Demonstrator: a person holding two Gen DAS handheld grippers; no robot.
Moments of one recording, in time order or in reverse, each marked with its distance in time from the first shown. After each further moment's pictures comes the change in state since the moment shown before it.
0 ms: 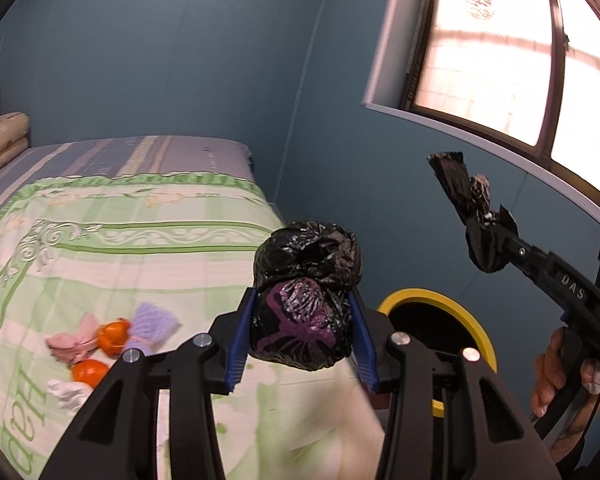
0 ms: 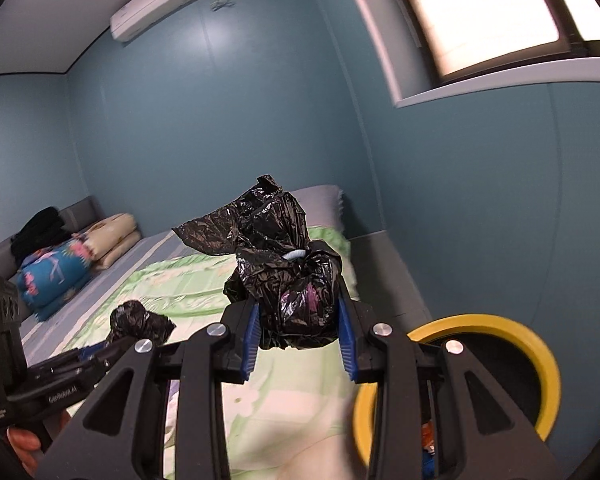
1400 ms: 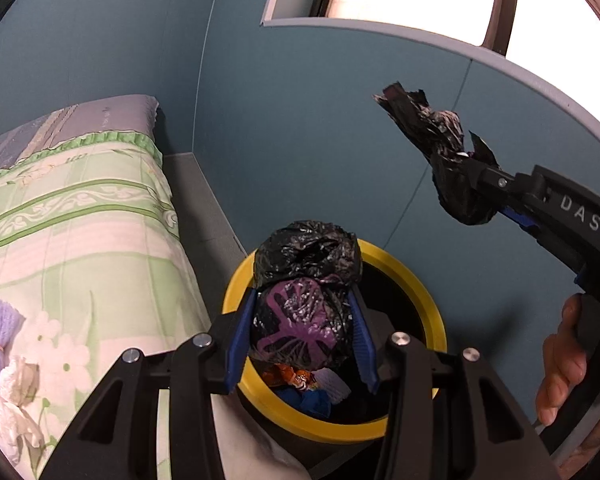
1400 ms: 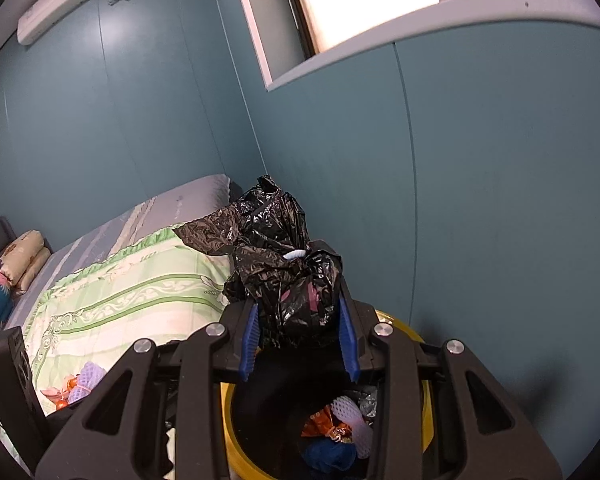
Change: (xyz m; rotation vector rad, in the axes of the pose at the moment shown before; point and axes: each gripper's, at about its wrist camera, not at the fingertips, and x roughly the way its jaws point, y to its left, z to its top) left arm 0.131 -0.149 -0.036 0.119 0.225 -0.204; right arm -0.008 -0.093 -0.001 0.110 0.071 -0.362
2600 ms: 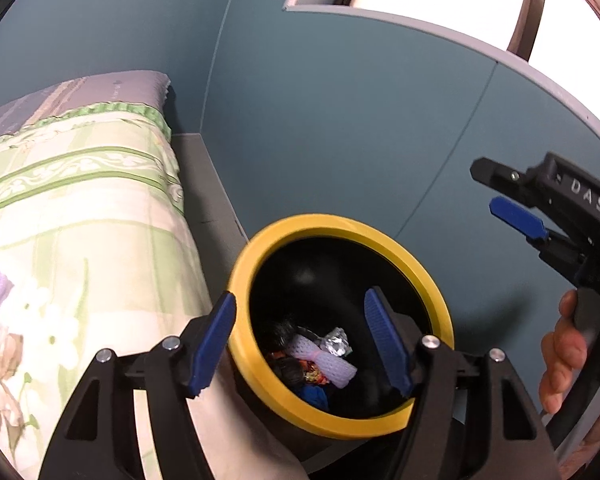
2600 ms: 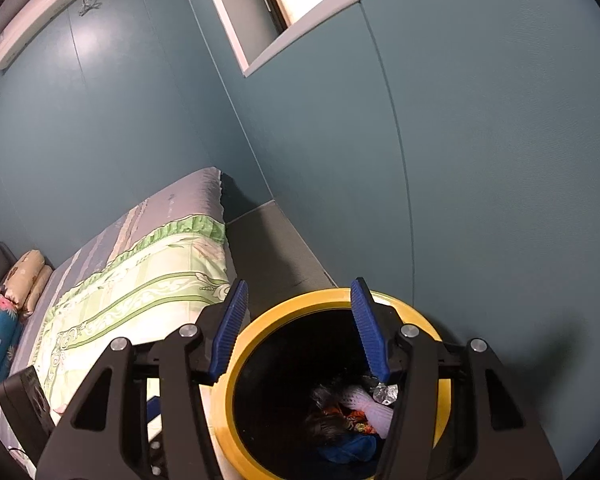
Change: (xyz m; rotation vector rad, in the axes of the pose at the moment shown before) left arm 0.014 0.024 -0.013 -0.088 0.017 -0.002; right arm 0.025 -0.016 0.004 0.106 0.056 0.003
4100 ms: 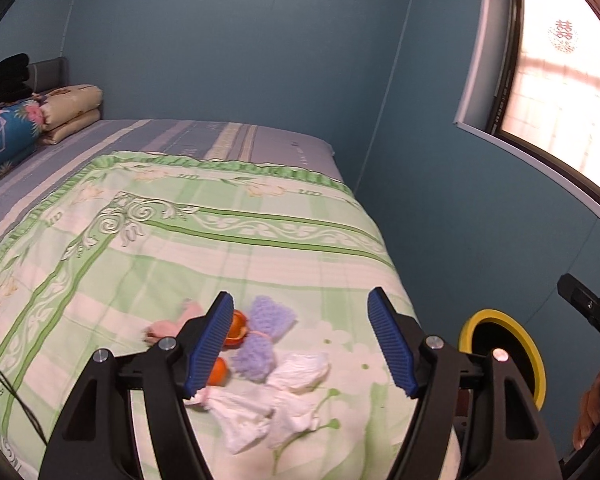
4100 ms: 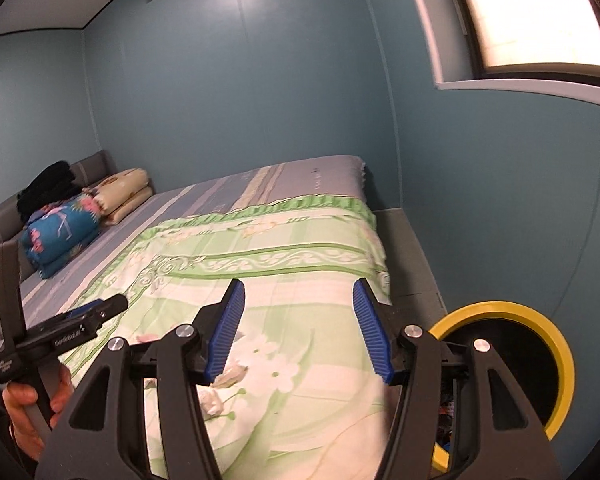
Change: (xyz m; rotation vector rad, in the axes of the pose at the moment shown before) left arm -0.234 0.199 -0.006 -0.212 -0.261 0.429; right arm -0.058 0.193 -0.056 -0.366 0.018 0.382
